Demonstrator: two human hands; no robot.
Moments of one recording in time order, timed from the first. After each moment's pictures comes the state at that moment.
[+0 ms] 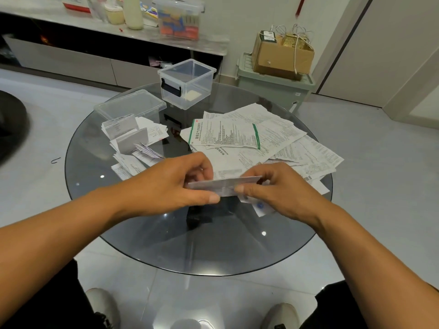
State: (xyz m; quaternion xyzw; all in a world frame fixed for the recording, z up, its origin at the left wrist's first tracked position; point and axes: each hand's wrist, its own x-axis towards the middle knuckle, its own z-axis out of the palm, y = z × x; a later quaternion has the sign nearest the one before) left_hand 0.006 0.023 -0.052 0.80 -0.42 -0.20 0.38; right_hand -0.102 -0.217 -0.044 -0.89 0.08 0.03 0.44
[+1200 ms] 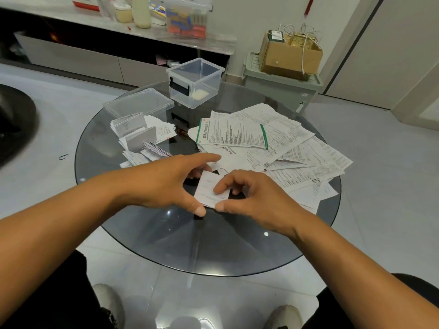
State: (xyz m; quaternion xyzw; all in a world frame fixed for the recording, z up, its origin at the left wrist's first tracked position) left_hand 0.026 0.031 -0.053 0.83 -0.41 -0.25 0.27; right_hand -0.092 -0.178 -0.064 -0.90 0.02 0.04 0.44
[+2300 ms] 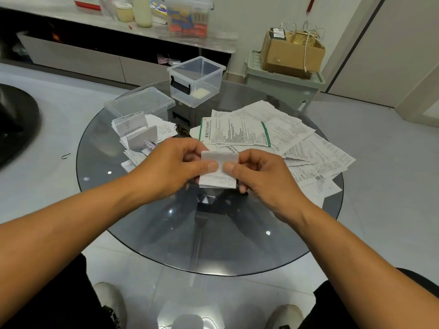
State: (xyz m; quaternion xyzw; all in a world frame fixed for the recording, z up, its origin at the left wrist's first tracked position) left_hand 0.011 0.016 -0.045 0.79 -0.26 -0.18 0.52; right_hand -0.075 -0.178 -0.061 -0.77 0.09 -0.07 0.62
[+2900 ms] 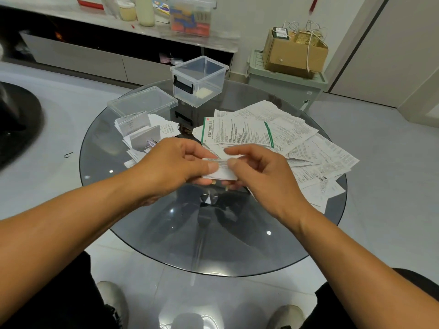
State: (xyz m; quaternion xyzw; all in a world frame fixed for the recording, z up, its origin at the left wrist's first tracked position) left_hand 0.008 0.016 -0.038 0.72 -0.13 -0.27 0.62; right_hand -0.079 -0.165 -0.054 -0.78 0.08 -0.10 0.61
